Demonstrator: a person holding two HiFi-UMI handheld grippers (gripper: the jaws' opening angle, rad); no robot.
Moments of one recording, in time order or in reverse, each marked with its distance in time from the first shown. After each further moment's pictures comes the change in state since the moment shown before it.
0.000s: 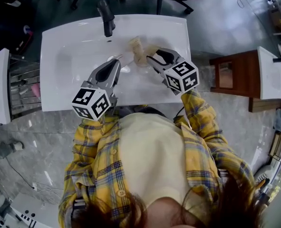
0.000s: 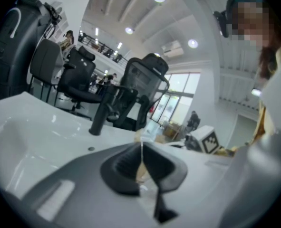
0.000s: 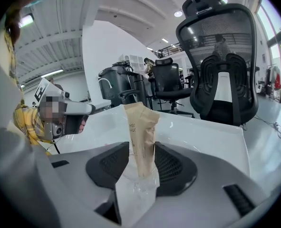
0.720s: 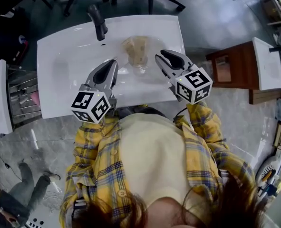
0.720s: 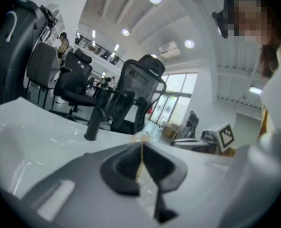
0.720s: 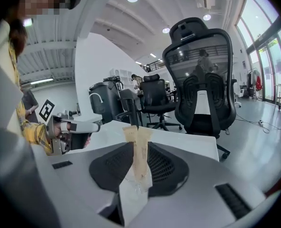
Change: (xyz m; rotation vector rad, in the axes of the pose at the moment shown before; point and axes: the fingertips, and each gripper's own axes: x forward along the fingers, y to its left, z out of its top) left arm 0.006 -0.011 0.011 0.032 -0.019 -0.015; right arm -0.070 -0.004 0.031 0.065 -0.164 -0.139
